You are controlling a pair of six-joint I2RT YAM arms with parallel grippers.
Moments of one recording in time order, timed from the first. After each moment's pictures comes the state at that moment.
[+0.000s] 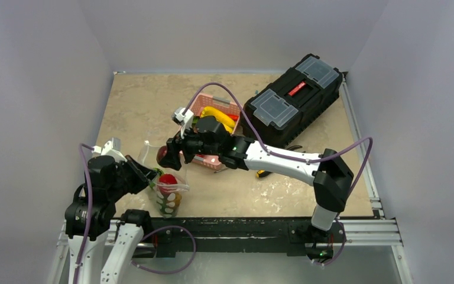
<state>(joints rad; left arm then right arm) -0.09 0.44 0.95 -1.14 0.19 -0.76 1.09 1.75 1.41 0.08 -0.24 0.34</state>
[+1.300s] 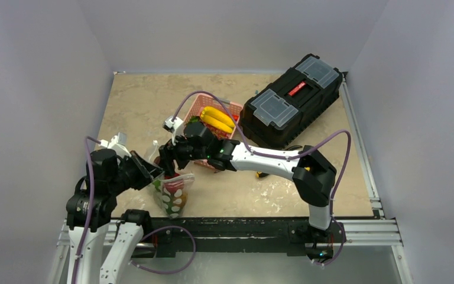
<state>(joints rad) -0.09 0.51 0.97 -1.11 0.31 -0.75 1.11 1.89 1.46 0.06 -0.28 0.39</state>
